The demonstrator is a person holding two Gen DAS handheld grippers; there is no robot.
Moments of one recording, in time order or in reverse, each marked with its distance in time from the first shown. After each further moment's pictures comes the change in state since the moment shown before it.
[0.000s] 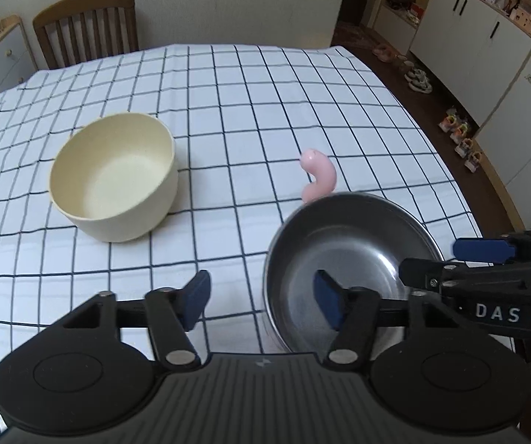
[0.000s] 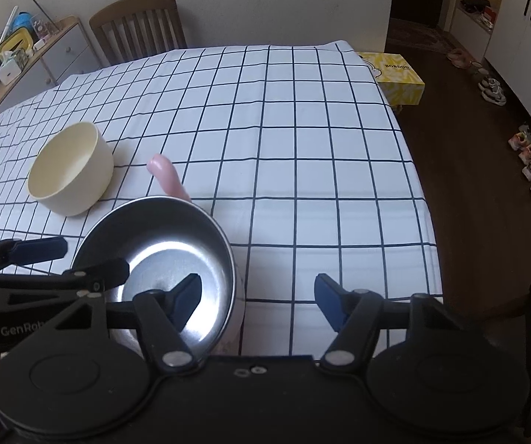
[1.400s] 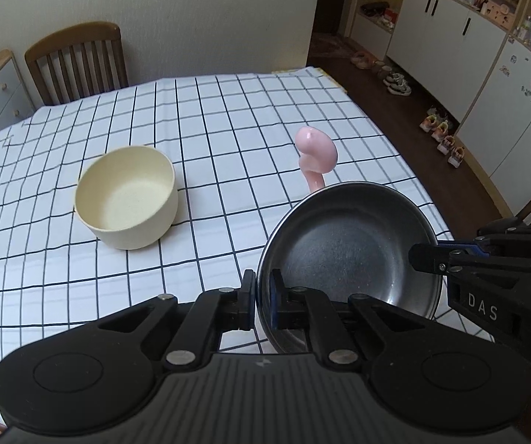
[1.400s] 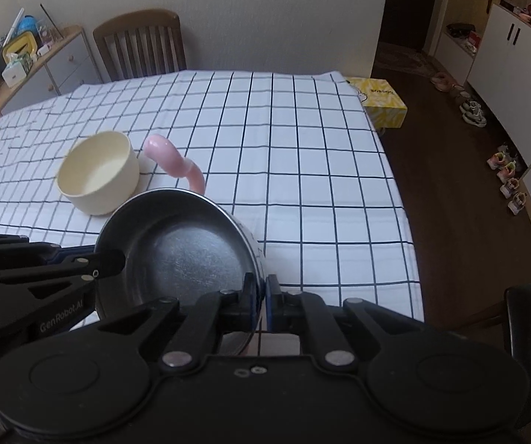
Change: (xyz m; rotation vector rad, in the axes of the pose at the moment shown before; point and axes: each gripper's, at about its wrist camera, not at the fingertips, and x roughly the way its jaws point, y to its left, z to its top) left arm -0.067 -0.012 -0.013 0.087 -0.065 -0.014; right arm -0.061 0.034 -0.018 -0.016 -0.078 -0.074
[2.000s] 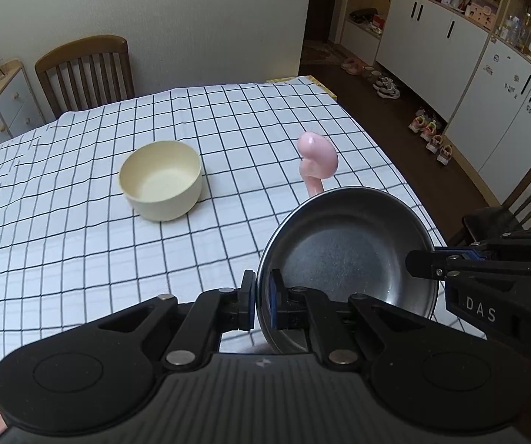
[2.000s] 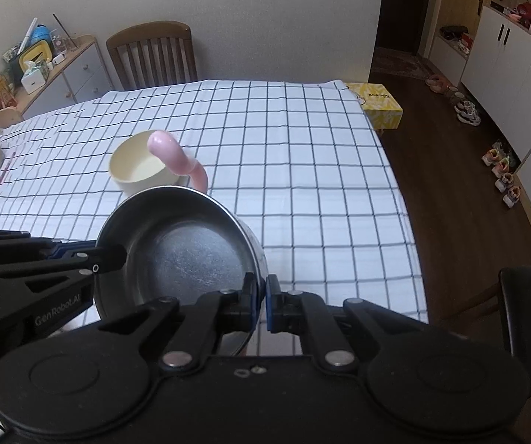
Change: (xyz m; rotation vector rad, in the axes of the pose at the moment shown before) left arm -0.081 0.016 -0.044 0.030 -0.025 -0.009; right arm -0.066 0.036 -0.037 0.029 -0.011 0.014
